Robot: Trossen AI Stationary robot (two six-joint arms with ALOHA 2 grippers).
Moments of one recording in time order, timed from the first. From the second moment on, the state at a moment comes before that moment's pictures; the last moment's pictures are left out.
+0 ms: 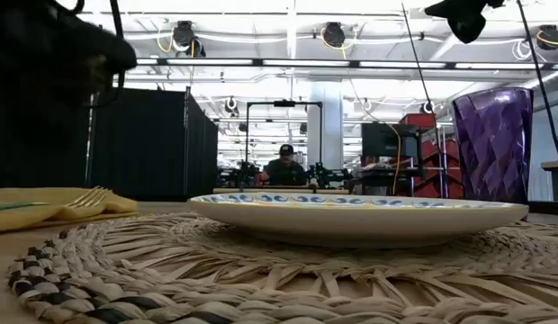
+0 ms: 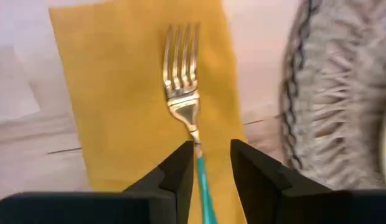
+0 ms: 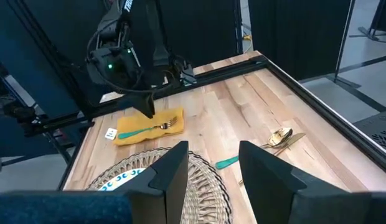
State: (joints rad) left arm -0.48 1.30 0.79 -0.83 -0.17 -1.80; right arm -0.38 0.56 0.85 -0.56 -0.29 0.16
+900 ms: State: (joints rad) left arm -0.54 1.34 0.79 -0.94 -0.03 -1.80; right arm -0.38 0.56 0.85 -0.56 -0.30 0.19
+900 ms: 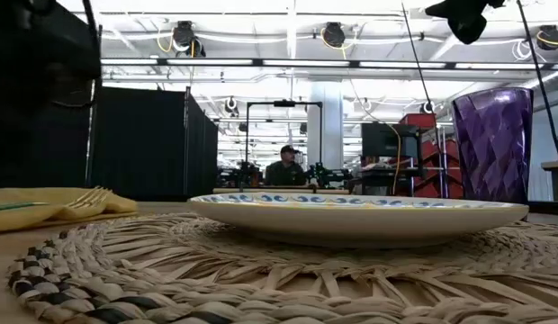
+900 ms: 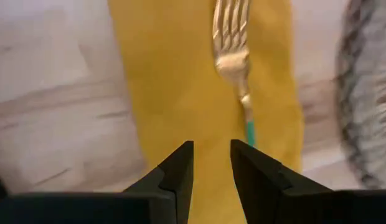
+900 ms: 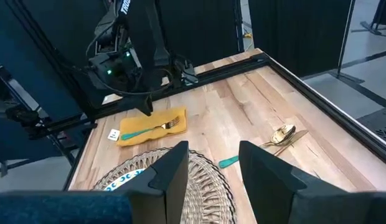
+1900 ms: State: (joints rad) left arm -0.56 1.57 0.85 -0.70 0.15 -1.79; right arm -0.38 0.56 0.85 -0.57 -0.30 0.20
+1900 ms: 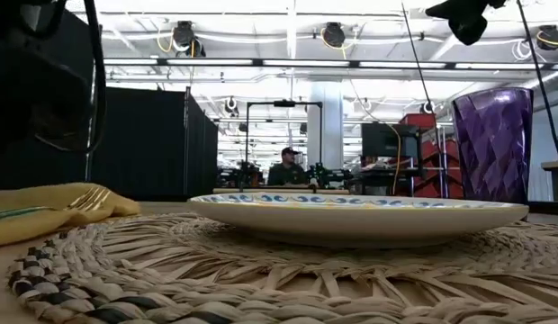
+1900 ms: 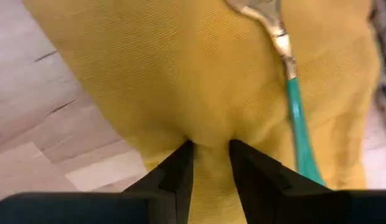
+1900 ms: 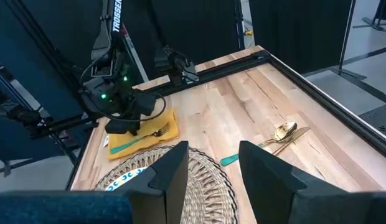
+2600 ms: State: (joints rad) left arm -0.51 1.57 0.99 -0.80 -0.05 -1.85; right arm -0.38 0.56 0.85 -0.57 -0.32 0.20
